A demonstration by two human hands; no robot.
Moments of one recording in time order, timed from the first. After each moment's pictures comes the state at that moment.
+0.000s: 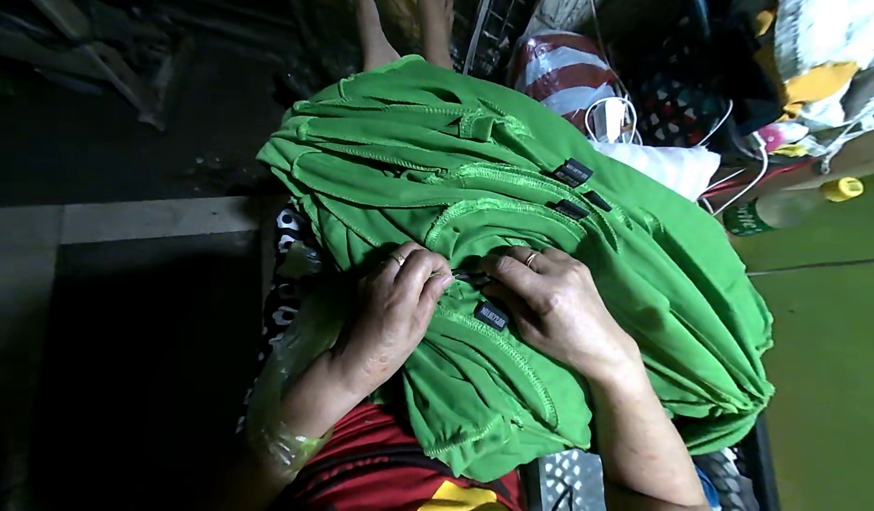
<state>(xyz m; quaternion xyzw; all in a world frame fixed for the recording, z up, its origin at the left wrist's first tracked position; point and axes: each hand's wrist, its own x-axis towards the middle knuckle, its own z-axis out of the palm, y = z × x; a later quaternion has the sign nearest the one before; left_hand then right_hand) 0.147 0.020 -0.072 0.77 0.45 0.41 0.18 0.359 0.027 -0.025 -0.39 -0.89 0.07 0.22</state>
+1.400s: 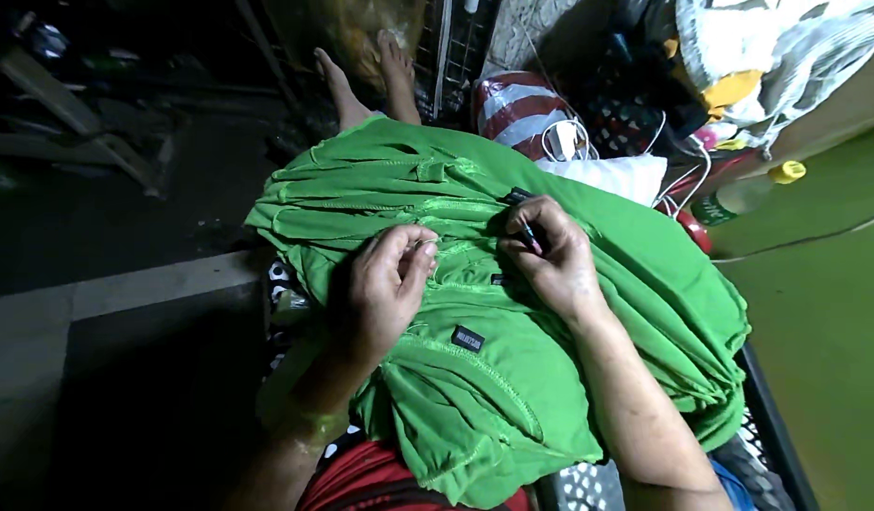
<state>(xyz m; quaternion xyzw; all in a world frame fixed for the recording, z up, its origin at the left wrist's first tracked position) 0.166 0.067 -0.060 0.70 0.45 0.47 0.29 0.387 0.061 -0.029 -0.48 -0.75 0.18 0.41</state>
